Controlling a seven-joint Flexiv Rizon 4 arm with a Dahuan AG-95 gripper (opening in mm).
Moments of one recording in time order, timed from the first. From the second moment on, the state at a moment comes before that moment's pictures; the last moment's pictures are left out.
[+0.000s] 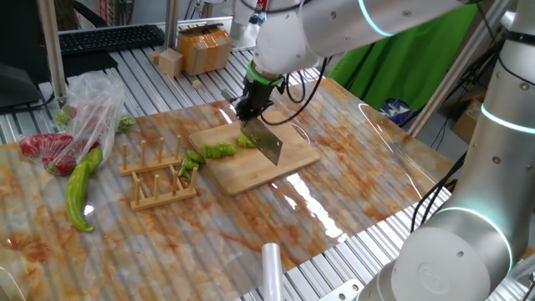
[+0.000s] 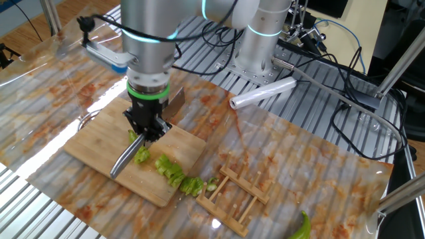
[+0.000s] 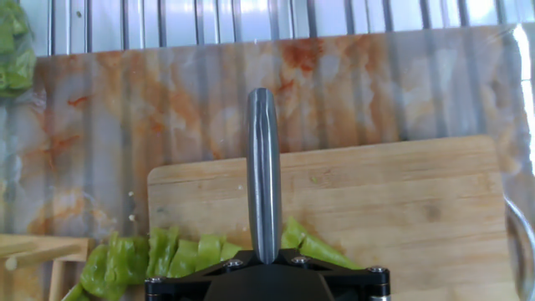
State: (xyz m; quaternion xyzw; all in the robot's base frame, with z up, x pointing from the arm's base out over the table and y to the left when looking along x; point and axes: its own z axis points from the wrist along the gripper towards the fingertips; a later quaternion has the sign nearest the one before) arm 0.595 -0.063 0.107 0.01 1.00 0.02 0.07
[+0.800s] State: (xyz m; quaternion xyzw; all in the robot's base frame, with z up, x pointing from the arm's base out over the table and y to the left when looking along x) arm 0.599 0.008 0.134 0.06 1.00 0.02 0.05
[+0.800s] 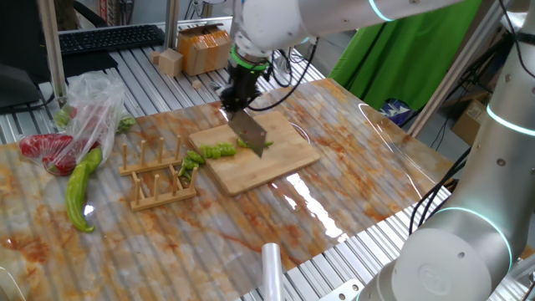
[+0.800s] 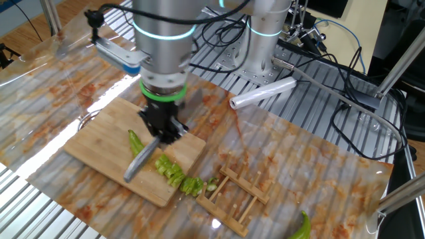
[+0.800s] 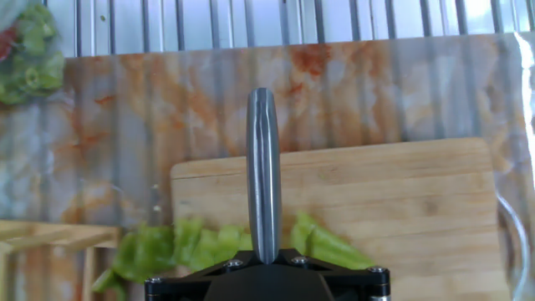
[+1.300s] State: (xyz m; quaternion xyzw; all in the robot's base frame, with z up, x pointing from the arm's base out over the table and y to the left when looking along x) arm 0.611 -0.018 0.112 0.04 1.00 0.01 0.06
